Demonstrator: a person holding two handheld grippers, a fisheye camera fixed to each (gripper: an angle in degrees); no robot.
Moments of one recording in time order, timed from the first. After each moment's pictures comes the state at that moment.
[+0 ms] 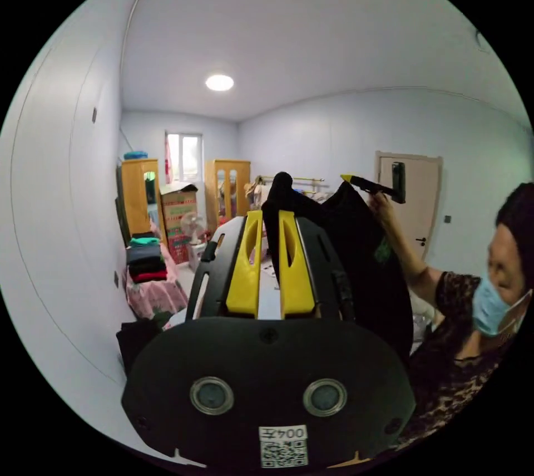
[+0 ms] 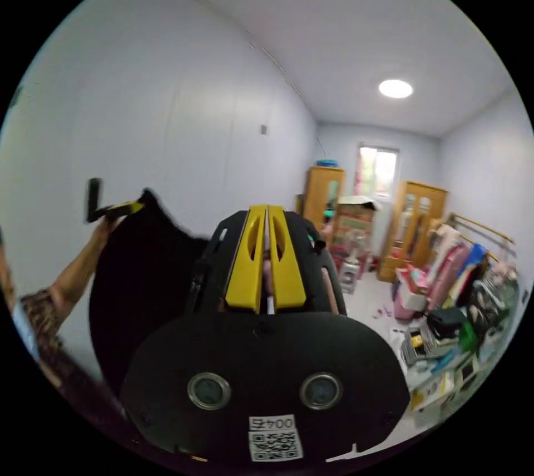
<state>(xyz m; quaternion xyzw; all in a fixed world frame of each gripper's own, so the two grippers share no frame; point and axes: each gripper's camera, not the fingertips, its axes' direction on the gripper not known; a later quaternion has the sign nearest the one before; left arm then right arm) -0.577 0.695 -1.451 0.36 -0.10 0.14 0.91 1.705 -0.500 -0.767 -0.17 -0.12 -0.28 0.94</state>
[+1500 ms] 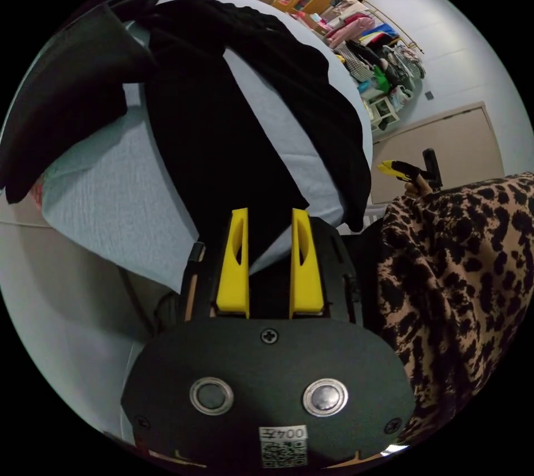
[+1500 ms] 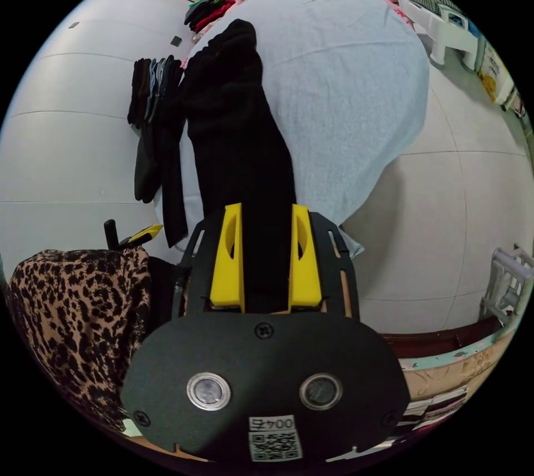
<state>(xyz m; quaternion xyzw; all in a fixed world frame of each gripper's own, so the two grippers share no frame) -0.823 1.066 -0.861 -0.10 0.00 -0.21 0.97 2.413 -0.211 -0.721 -0.64 0.05 0.15 0.75</state>
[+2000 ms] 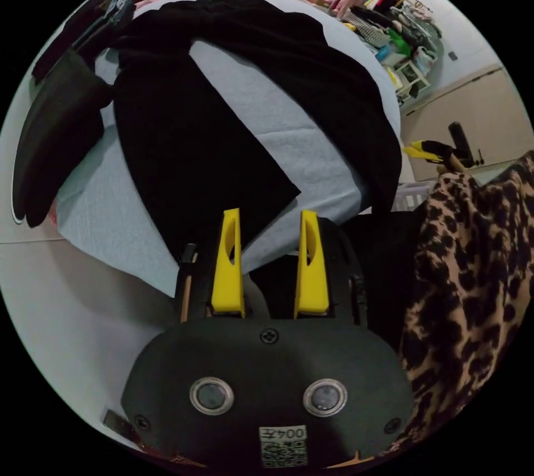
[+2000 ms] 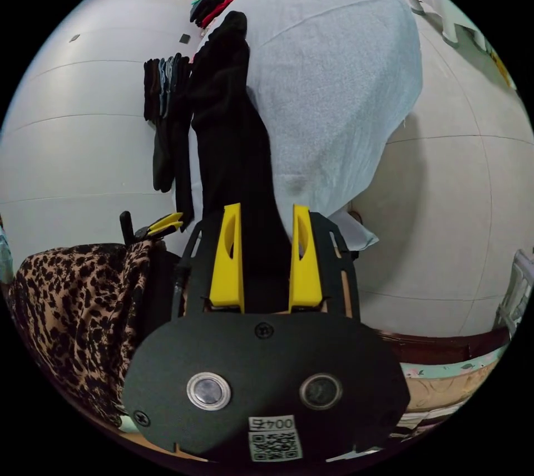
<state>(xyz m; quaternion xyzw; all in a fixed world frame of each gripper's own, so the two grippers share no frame) -0.797 1.063 -0.806 -0.16 -0.12 -0.17 0.97 2.595 -0.262 -0.723 -0.65 -0.01 0.21 0.73</state>
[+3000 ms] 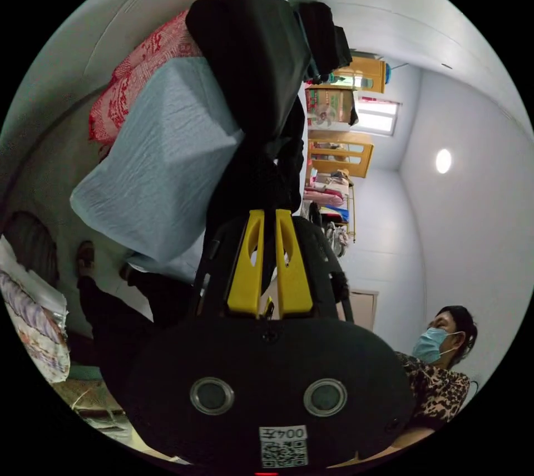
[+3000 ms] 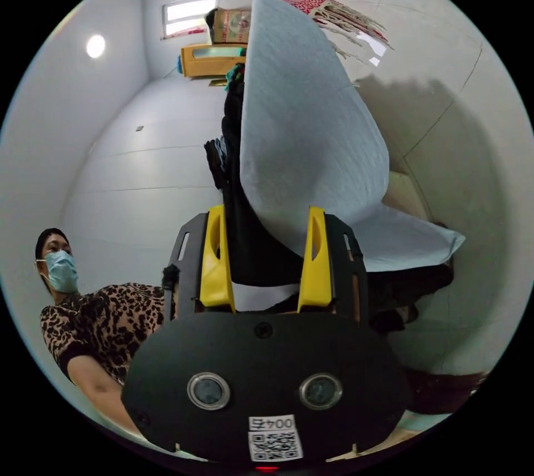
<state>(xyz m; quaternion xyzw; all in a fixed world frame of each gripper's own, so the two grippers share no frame) -0.987 1.321 -0.994 0.24 0.19 -0.56 0.77 2.814 -0.265 -0.862 -0.42 -0.13 0.43 0.79</state>
